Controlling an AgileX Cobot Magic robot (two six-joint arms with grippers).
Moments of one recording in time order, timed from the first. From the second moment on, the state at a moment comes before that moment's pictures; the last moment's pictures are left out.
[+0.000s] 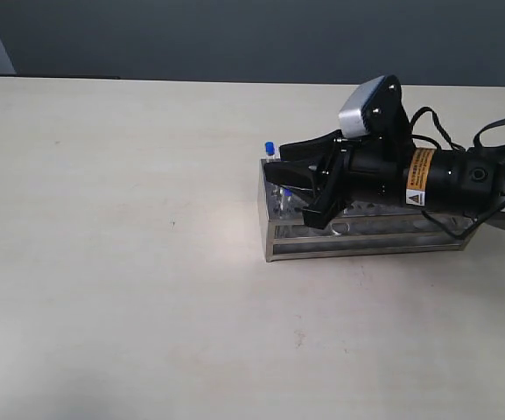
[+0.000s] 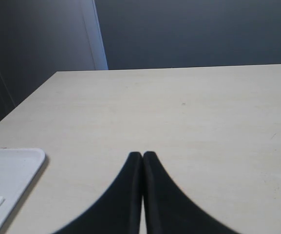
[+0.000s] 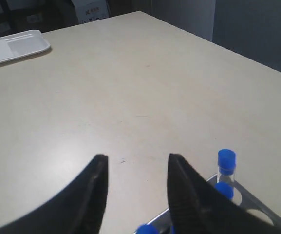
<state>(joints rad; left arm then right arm) 0.04 0.01 0.00 0.43 0.30 -0.35 0.27 1.79 -0.69 -1.02 -0.95 0.58</state>
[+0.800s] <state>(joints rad) 0.04 0.01 0.00 0.43 0.30 -0.35 0.27 1.44 -0.69 -0.83 -0.57 0.58</state>
